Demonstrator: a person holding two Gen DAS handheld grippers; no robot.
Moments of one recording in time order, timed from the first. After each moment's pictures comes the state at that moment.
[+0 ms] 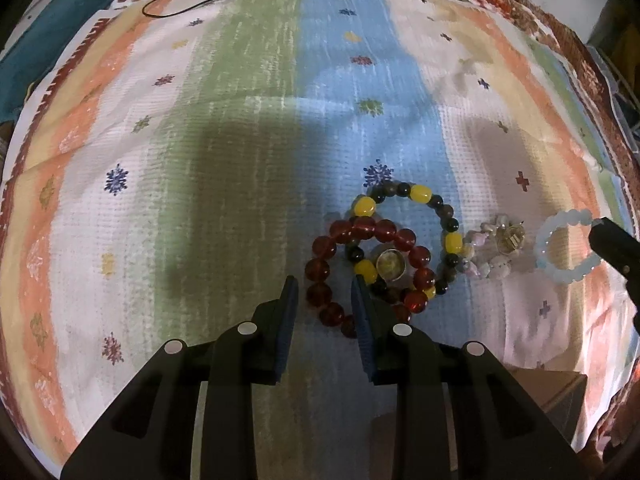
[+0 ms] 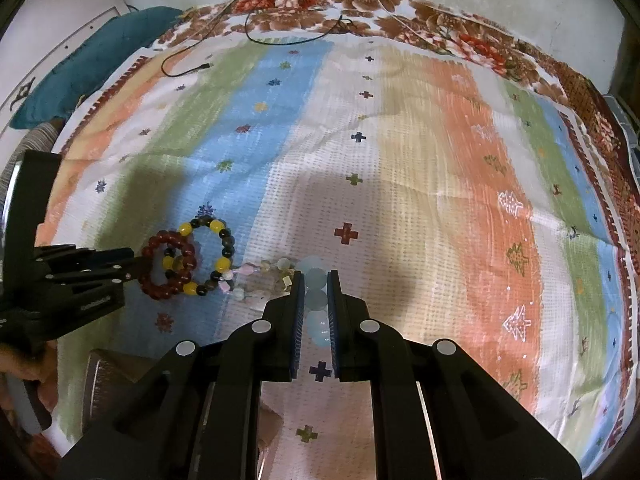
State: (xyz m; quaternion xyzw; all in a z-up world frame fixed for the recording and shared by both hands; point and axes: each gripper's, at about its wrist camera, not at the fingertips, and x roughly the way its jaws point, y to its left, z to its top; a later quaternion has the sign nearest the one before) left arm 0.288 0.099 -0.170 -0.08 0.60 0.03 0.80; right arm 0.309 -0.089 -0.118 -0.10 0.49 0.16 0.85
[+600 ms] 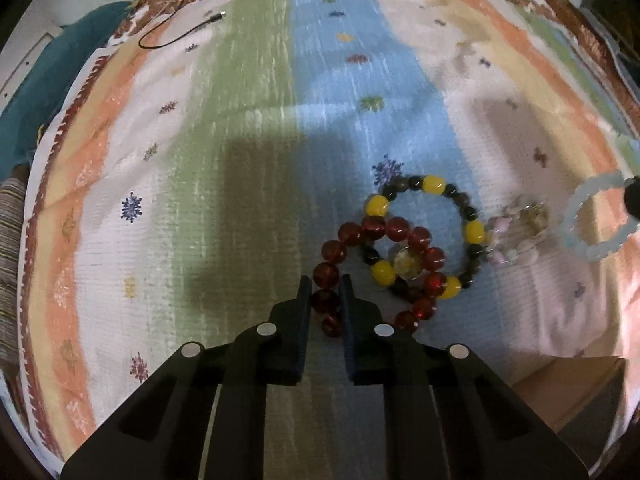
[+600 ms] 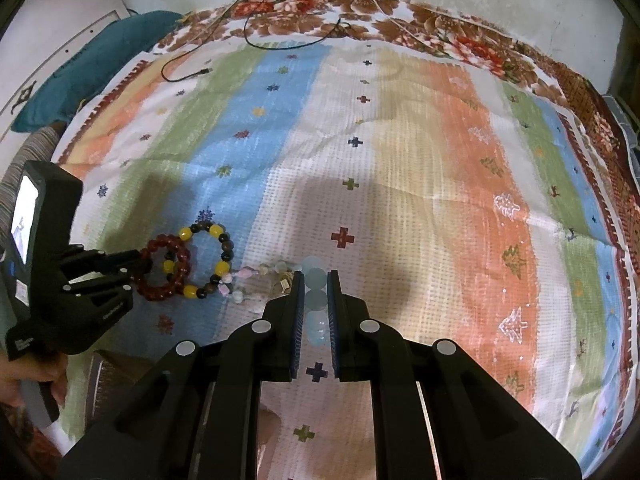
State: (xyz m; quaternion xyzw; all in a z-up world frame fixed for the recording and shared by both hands) left arm 0.283 0.083 -0.168 -0.01 0.58 0.04 0.81; right arm 0.308 -0.093 -0.111 -0.10 0.49 0.16 0.85
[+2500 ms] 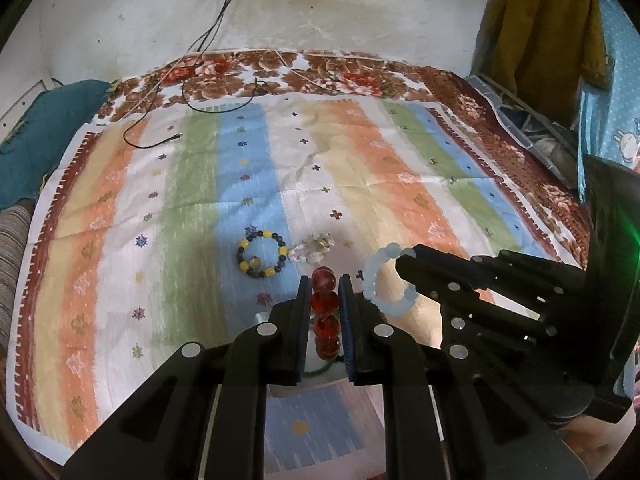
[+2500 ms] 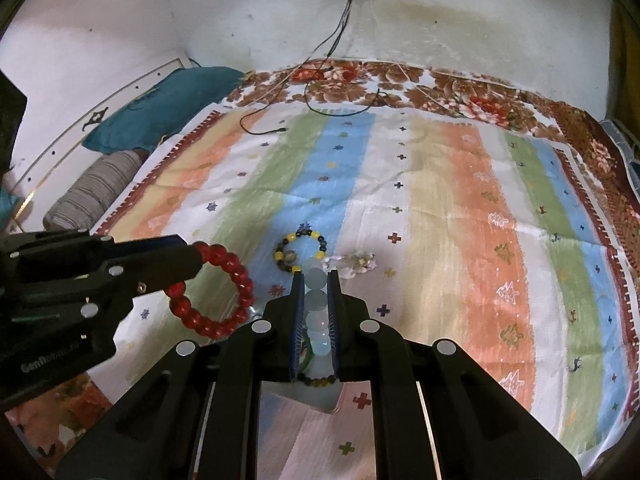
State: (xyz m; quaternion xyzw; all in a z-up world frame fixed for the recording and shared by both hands) left arm 0.144 0.018 -0.002 -0.05 0.44 -0.08 0.89; right arm 0.169 -0.106 -0.026 -0.05 0.40 0.23 0.89
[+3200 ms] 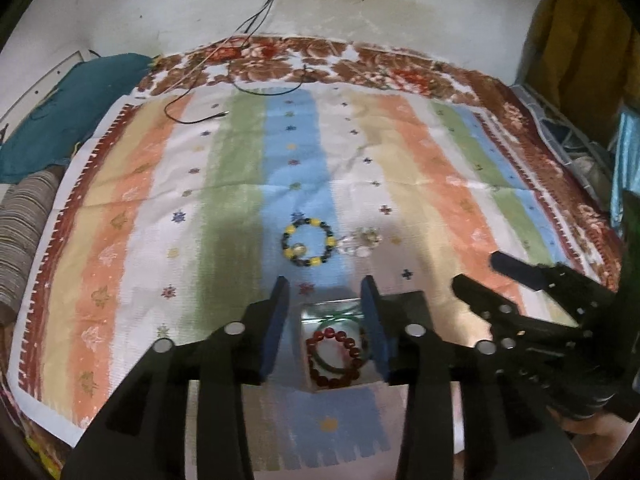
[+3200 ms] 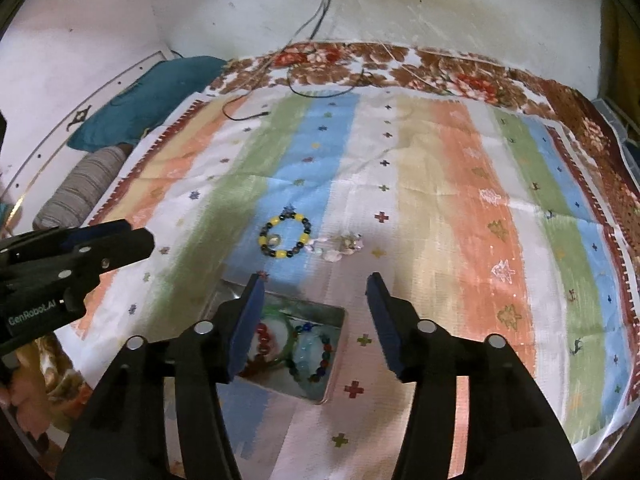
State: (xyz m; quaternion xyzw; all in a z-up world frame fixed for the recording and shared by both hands) left arm 0.151 0.049 -0.018 -0.07 0.46 0.00 0.89; right arm 0.185 -0.112 -0.044 -0.05 0.43 0.20 0.88
